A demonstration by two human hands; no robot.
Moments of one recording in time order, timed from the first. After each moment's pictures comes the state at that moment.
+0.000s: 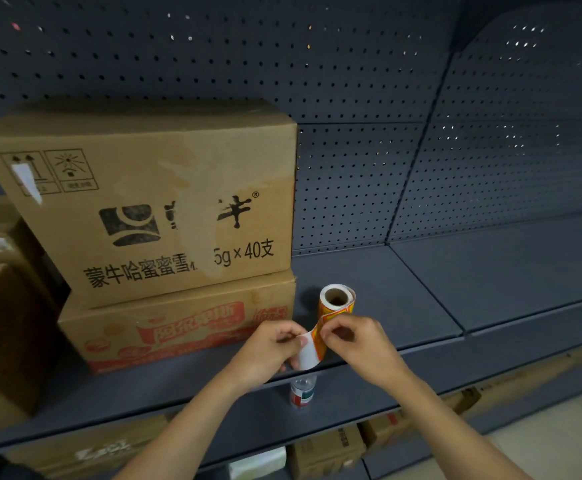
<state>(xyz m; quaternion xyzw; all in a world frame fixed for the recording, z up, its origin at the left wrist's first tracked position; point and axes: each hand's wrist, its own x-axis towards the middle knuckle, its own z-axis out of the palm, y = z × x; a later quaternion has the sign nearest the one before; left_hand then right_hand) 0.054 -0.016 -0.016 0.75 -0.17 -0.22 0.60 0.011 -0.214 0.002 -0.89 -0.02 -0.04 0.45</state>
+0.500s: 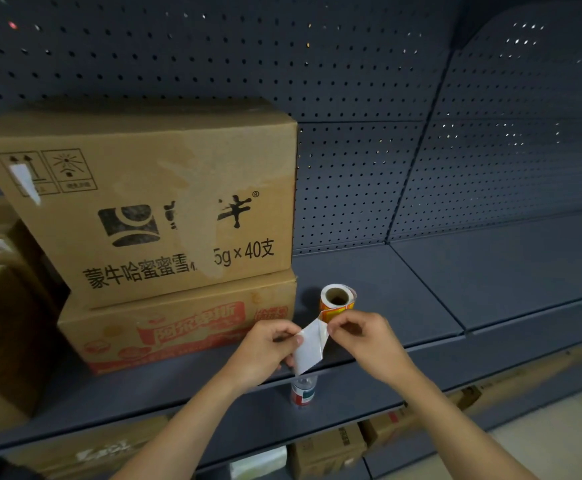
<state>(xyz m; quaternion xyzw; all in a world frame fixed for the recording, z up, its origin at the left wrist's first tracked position) 0.055 -0.011 -0.014 0.77 -0.15 -0.20 0.58 0.010 -0.217 0.008 -0.87 0.03 -0.04 0.49</state>
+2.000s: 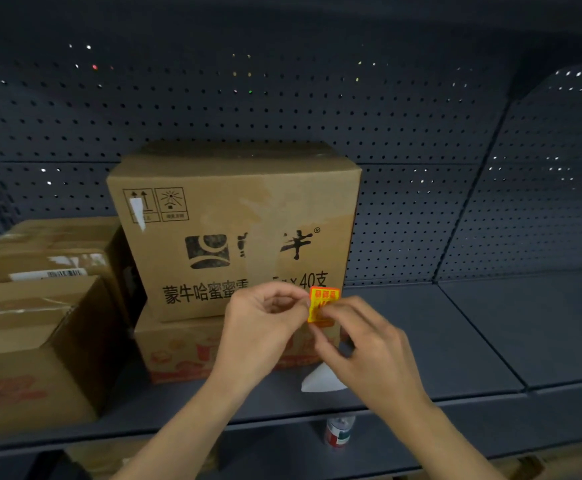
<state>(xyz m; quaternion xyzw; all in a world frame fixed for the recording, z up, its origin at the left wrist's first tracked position) 0.015 0.040 0.128 0.73 -0.10 0.09 0.66 0.002 -0.121 0.094 -0.87 -0.20 -0.38 0.24</state>
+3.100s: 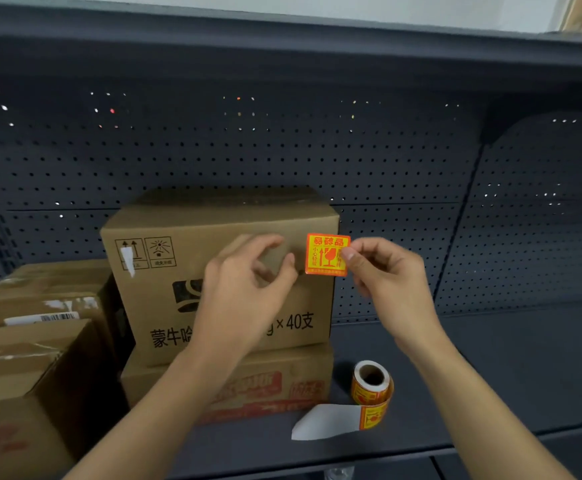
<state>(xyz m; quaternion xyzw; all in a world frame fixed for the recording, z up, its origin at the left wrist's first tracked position) 0.040 0.034 0.202 0.83 -0.15 0.33 0.42 0.054 -0.157 0.195 -0.72 -0.13 -0.24 0.63</state>
